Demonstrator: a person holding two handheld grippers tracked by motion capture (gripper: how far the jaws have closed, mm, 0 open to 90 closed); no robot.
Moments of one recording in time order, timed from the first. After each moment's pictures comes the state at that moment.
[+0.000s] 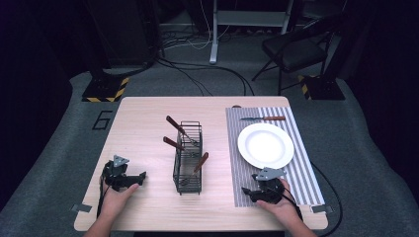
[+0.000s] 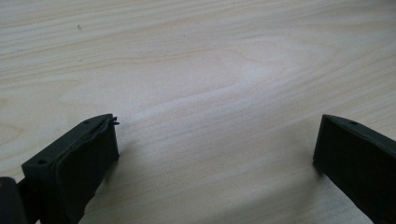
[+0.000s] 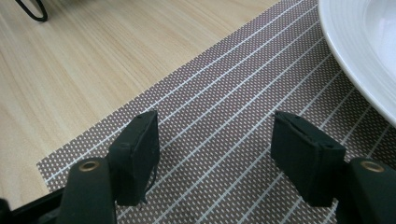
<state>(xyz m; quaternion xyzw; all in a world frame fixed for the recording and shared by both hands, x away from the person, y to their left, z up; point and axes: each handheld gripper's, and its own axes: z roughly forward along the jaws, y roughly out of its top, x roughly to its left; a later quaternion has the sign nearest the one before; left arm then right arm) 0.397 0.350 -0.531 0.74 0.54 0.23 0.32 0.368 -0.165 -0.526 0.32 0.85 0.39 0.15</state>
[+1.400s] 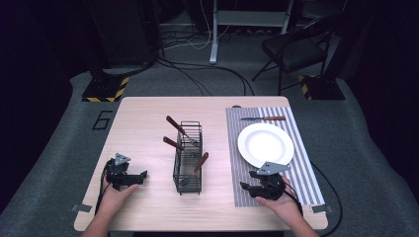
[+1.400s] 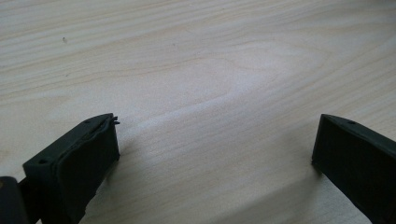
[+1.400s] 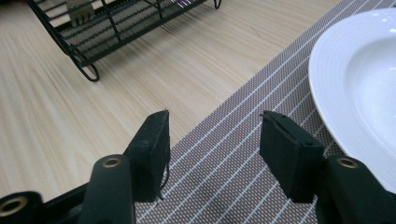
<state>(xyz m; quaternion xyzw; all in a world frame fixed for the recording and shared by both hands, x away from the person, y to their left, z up) 0.404 0.351 -0.531 0.76 0.52 0.22 0.32 0.358 -0.154 -0.478 0.34 0.83 0.42 0.13</state>
